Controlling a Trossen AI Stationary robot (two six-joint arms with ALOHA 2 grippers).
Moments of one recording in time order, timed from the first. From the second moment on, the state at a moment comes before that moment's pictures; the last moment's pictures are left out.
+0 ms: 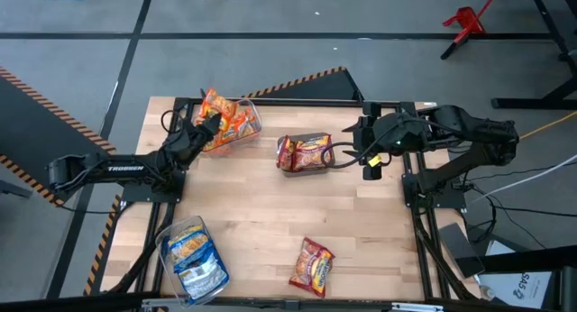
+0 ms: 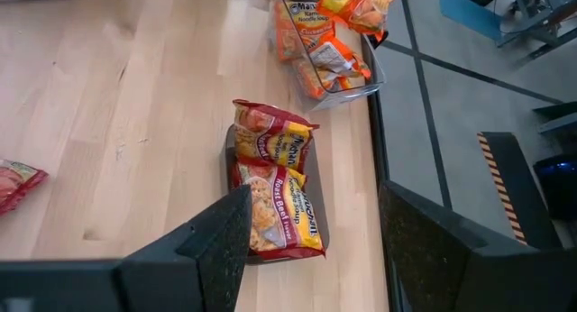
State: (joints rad) left arm 0.41 0.75 0.06 0.67 -0.71 -1.06; right arm 0.13 1.36 1.78 -1.21 0.35 -0.19
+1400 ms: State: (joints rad) left arm 0.40 0.68 0.06 0.82 -0.64 -0.65; right arm 0.13 1.36 1.78 -1.21 0.22 -0.18
